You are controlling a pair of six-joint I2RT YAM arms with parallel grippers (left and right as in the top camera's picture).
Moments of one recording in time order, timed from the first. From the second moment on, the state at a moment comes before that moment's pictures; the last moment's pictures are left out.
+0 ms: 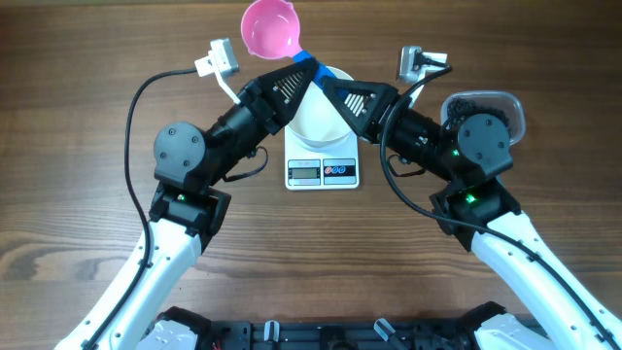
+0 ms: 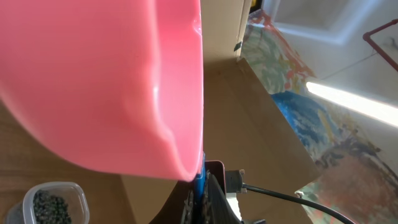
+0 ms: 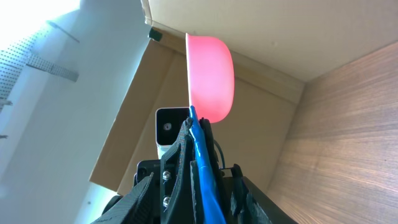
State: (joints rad) left arm -0.37 1.20 0.81 0.67 0.49 -1.29; right arm 0.45 1.22 0.85 0.59 -0.59 1.32
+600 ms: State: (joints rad) left arm -0.39 1.20 0.81 0.67 0.48 -1.29; right arm 0.46 1.22 0.85 0.59 -0.57 1.33
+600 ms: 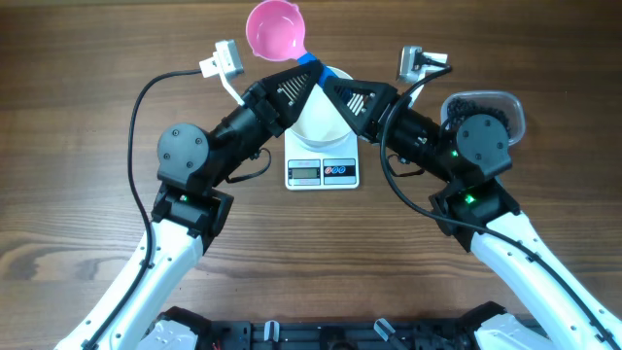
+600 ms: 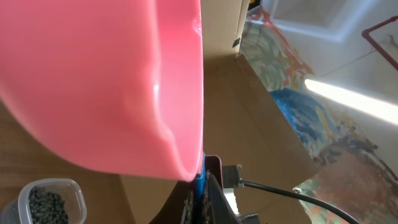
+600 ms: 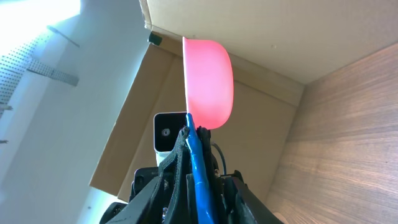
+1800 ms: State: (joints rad) left arm -0.39 1.20 0.82 0.53 0.56 -1.17; right arm 0.28 1.22 0.85 0.56 -0.42 1.24
